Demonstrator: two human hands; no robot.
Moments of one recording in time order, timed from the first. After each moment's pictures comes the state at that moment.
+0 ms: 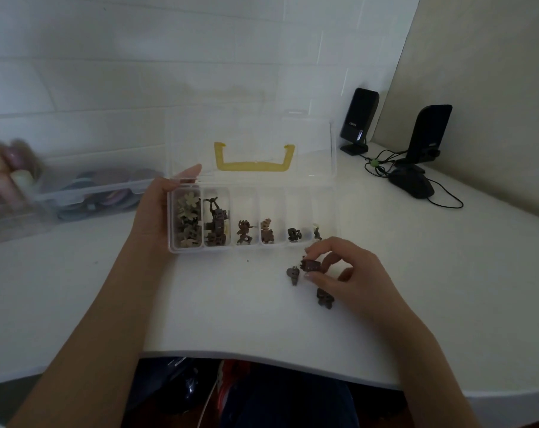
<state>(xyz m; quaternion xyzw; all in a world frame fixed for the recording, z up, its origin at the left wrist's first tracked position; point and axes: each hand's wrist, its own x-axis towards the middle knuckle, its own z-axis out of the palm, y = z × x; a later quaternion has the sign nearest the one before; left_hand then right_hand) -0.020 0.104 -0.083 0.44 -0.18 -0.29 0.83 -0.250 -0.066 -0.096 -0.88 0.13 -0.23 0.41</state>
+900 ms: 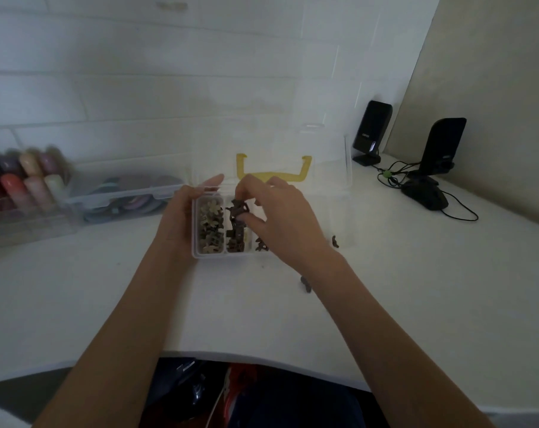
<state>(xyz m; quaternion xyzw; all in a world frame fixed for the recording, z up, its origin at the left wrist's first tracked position) -0.019 0.102 -0.086 0.42 -0.17 -0.31 0.83 -0.140 -0.010 -0.044 -0.93 -0.02 -0.33 0.14</state>
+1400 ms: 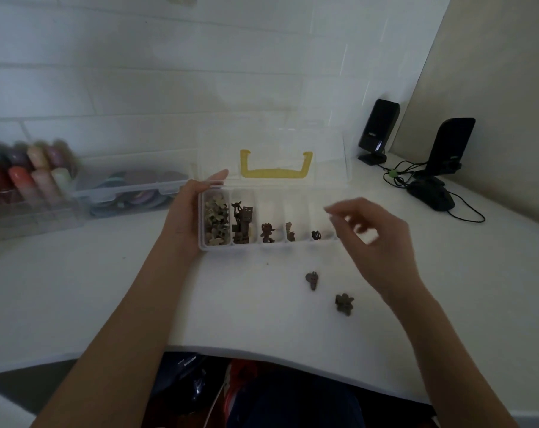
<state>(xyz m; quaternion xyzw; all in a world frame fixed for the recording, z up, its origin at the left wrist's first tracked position) -0.003 0.097 -0.094 0.44 -0.13 -0.31 0.83 -0.224 -0.062 -0.058 -0.86 0.08 -0.40 0.30</state>
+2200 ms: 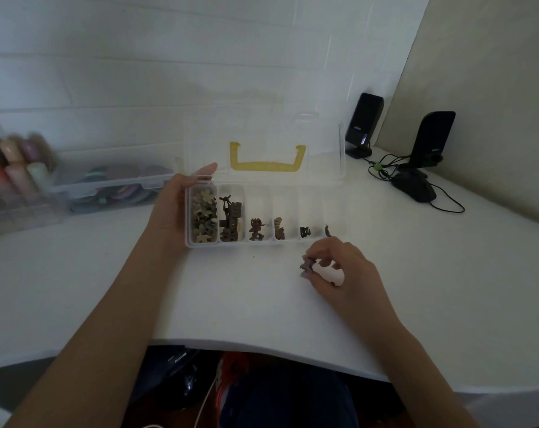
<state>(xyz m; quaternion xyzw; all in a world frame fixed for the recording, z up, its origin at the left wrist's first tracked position) -0.019 0.101 -0.088 0.41 -0.21 -0.33 0.83 -0.249 -0.049 -0.109 -0.91 0.10 -0.31 0.27</state>
